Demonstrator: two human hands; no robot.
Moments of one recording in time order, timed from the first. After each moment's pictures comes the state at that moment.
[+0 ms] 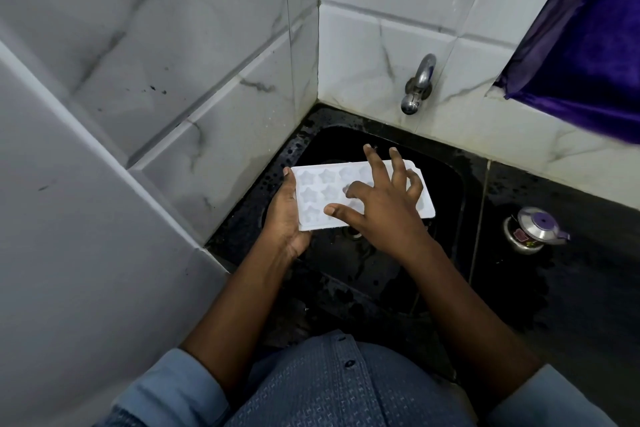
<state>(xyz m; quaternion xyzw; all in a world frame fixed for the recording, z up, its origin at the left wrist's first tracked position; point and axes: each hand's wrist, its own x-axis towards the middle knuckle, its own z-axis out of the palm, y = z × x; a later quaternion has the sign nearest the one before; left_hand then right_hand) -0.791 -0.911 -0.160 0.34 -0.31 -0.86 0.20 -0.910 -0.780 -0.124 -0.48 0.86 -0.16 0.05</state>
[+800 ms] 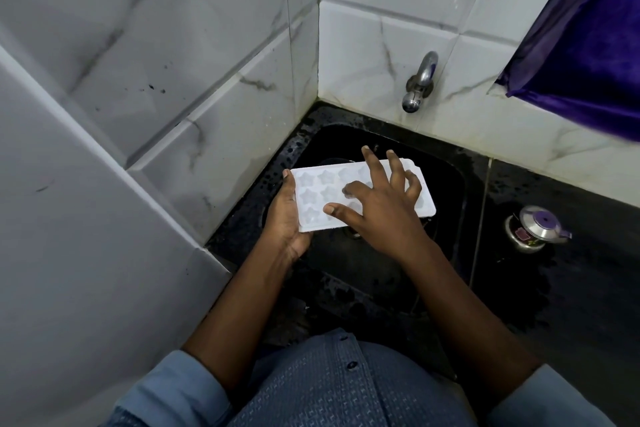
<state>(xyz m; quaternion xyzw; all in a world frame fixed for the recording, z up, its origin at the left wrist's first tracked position) -0.790 -0.911 -0.164 0.37 -0.31 -0.85 0.21 -0.907 -0.782 -0.128 -0.48 0.86 -0.15 0.05</state>
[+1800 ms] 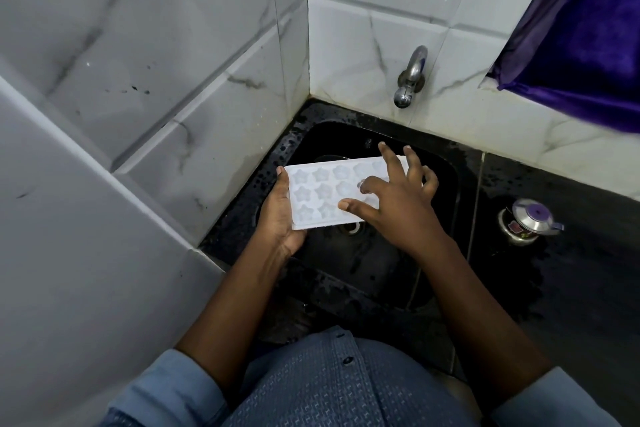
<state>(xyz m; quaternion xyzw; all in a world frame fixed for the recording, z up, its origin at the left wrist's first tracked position) -0.795 -0.911 -0.163 0.36 -0.31 -0.86 0.19 -0.932 -0.758 -0.122 -0.45 0.88 -0.16 0.05</state>
